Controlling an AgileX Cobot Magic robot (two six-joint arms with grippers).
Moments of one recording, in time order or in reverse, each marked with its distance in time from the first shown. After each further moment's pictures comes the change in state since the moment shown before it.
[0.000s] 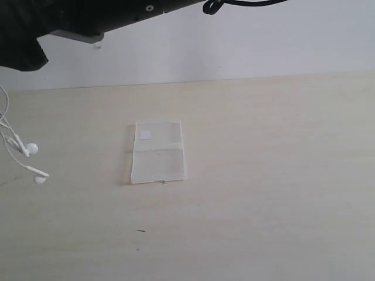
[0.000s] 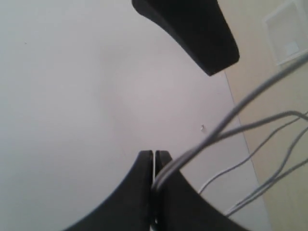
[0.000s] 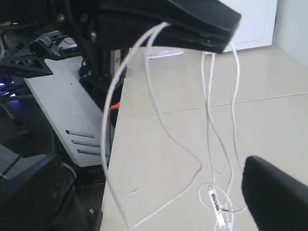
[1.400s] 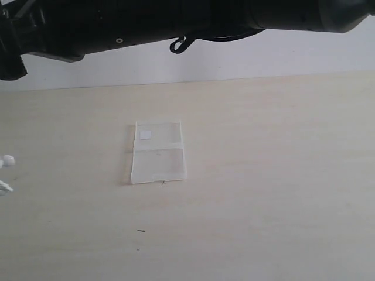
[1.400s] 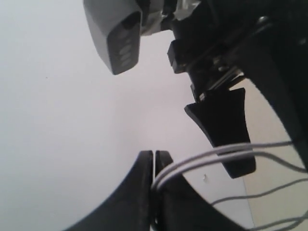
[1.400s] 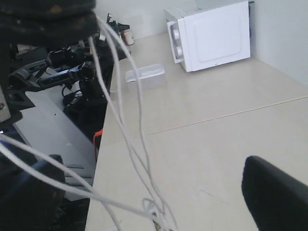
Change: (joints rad) left arm -0.002 -0.002 0.000 -0.228 0.037 0.057; right arm 0.016 0.118 0.000 0.220 -0.092 -0.154
